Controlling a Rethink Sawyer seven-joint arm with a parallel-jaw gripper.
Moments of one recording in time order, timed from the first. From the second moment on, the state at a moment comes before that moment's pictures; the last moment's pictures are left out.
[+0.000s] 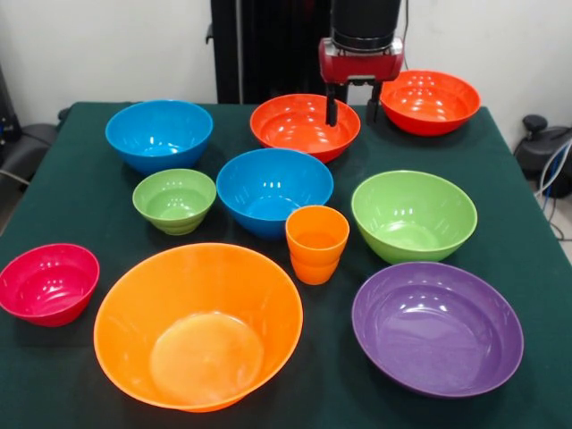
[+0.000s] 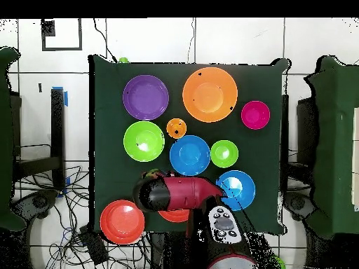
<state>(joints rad) -0.25 -0.74 0.10 2.03 -0.20 0.28 1.73</state>
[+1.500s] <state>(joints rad) -0.26 -0.75 0.12 2.03 -0.25 0.27 1.73</state>
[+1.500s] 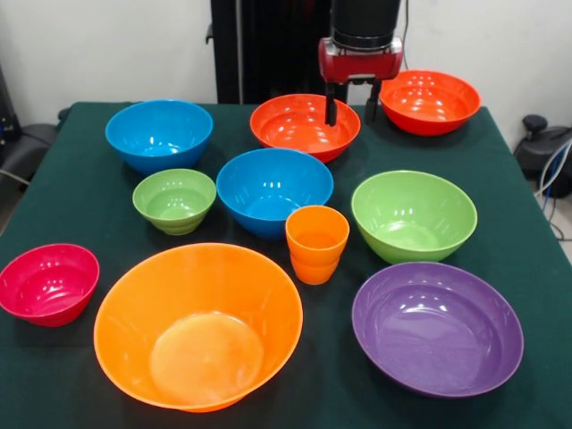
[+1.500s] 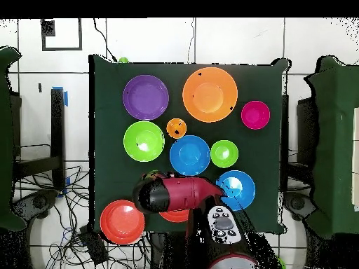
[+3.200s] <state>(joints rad) -0.72 -0.86 0.34 2.03 -0.51 0.31 1.73</state>
